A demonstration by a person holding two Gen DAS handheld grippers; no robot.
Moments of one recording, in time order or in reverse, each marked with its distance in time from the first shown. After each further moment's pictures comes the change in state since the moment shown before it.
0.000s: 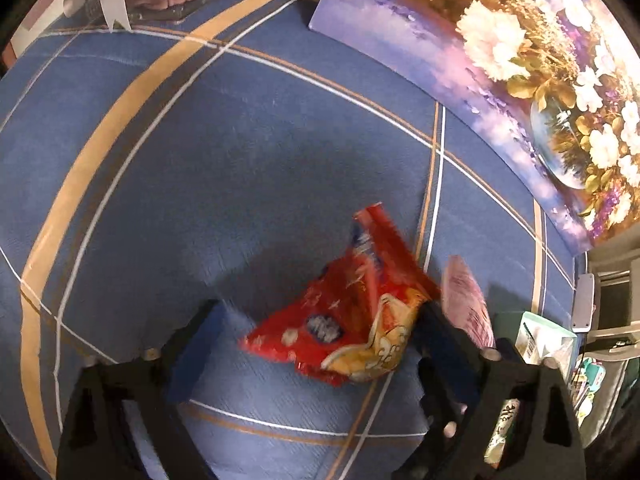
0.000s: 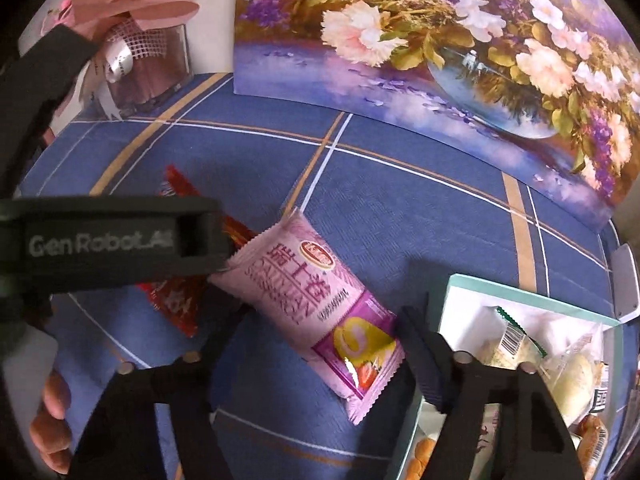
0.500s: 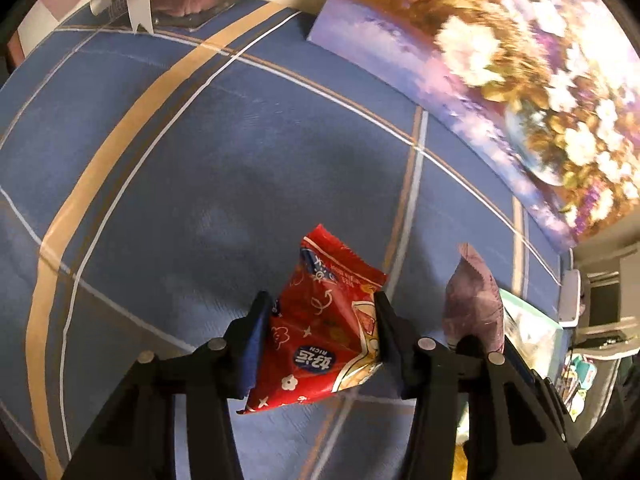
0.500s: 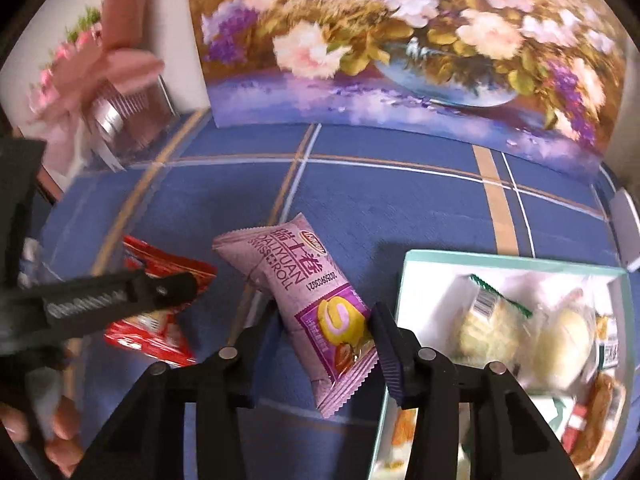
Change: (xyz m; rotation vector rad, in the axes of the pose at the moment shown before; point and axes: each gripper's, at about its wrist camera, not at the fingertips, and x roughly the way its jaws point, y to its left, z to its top) left arm -0.036 -0.006 -0.030 -0.019 -0.026 -0.030; right arm -0.038 -0.036 -0.009 0.186 -0.018 0.107
